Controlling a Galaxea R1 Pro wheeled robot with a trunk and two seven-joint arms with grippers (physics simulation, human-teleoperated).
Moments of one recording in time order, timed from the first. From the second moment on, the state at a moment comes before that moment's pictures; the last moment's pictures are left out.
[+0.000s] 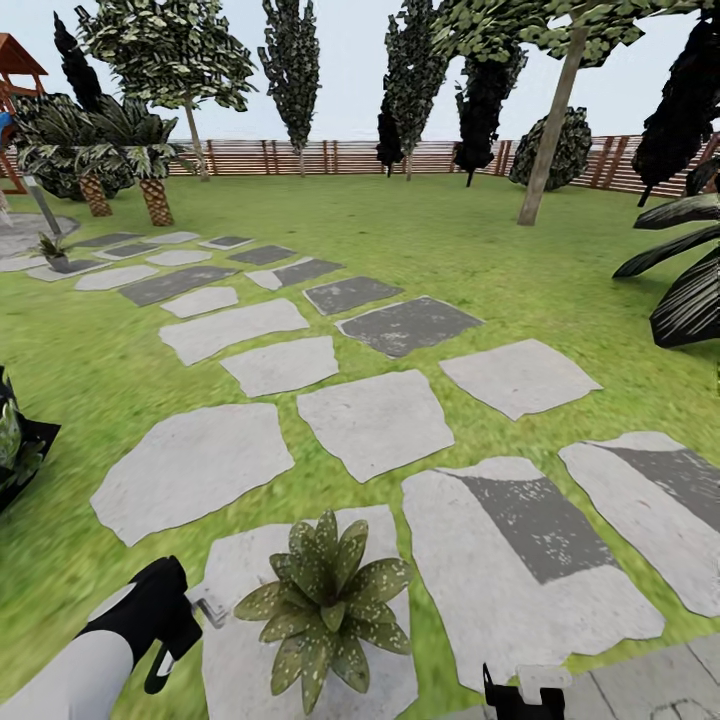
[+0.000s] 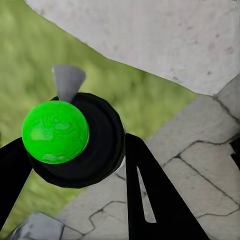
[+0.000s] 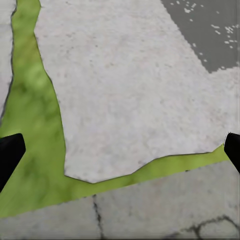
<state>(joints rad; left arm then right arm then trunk) -0.65 0.13 0.12 -0.51 -1.10 0.61 -0.78 -0.41 -0.04 -0.12 -0.05 0.17 -0.61 -0.13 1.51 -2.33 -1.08</state>
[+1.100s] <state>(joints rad) -0.66 0.12 0.20 -0.52 -1.12 0.61 -0.84 -0.41 -0.04 -0.12 -0.05 0.17 -0.60 -0.13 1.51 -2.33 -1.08</state>
